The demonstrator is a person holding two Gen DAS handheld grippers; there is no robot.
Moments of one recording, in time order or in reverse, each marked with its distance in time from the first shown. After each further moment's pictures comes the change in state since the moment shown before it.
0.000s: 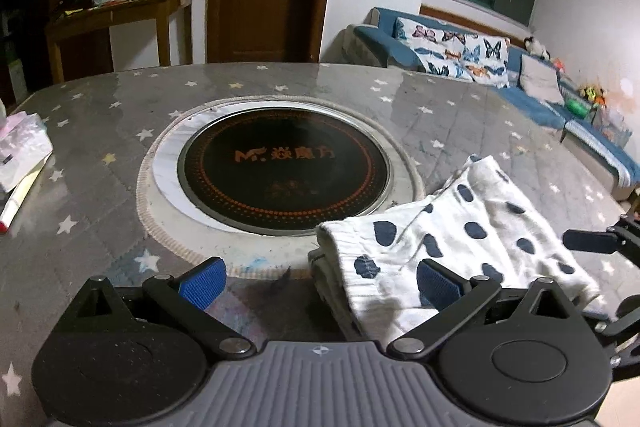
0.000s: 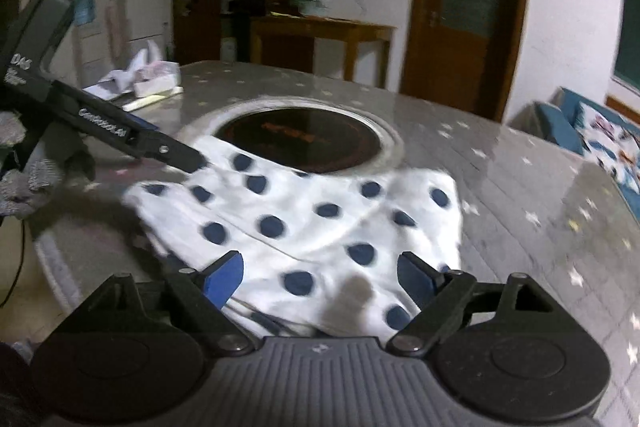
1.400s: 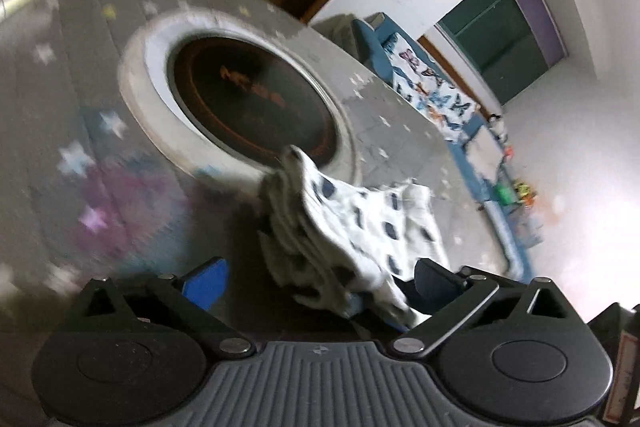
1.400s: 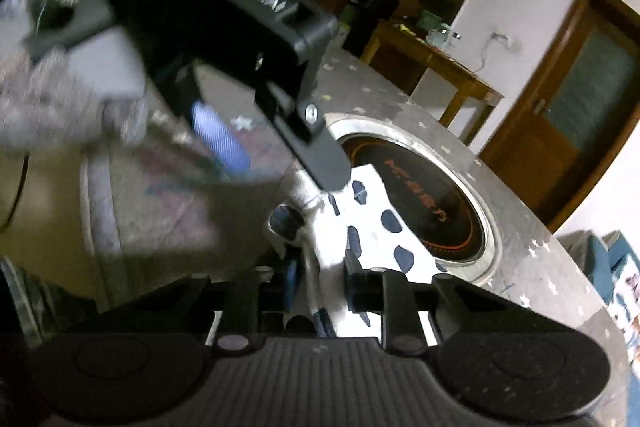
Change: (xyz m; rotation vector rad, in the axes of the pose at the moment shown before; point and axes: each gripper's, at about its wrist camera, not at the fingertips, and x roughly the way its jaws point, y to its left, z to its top) left arm -0.006 0.041 -0.023 -0.502 0.122 -0.334; right arm 0.036 0.099 0.025 -0.449 -0.004 0.097
